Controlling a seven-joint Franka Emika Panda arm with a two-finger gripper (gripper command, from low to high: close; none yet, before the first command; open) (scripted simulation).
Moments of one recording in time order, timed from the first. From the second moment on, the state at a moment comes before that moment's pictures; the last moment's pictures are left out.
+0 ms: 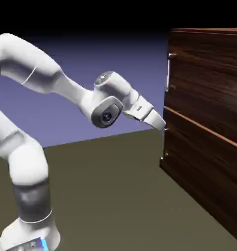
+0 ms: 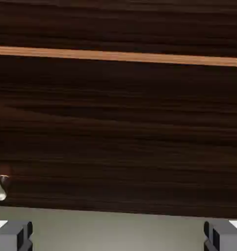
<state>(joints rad) -0.05 -0.60 0.06 -2.77 0.12 3.03 0.68</state>
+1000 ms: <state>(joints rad) -0.76 -0.98 0.79 -2.34 1.42 2.98 0.05</state>
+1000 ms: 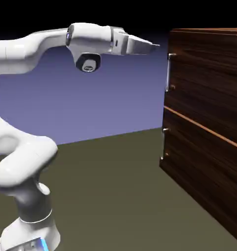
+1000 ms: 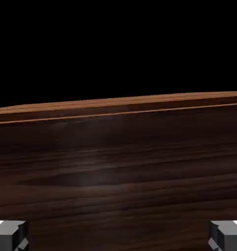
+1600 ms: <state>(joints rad) -1.18 -1.20 1.22 -2.09 2.21 2.95 -0.33</state>
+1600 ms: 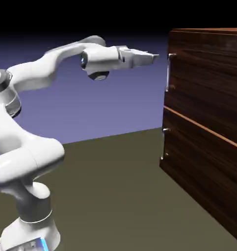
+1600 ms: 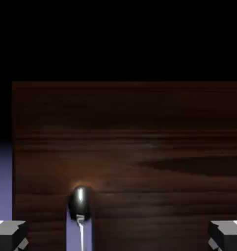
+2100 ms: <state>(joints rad) -1.39 -1.27 1.35 -1.95 2.44 2.88 -0.43</state>
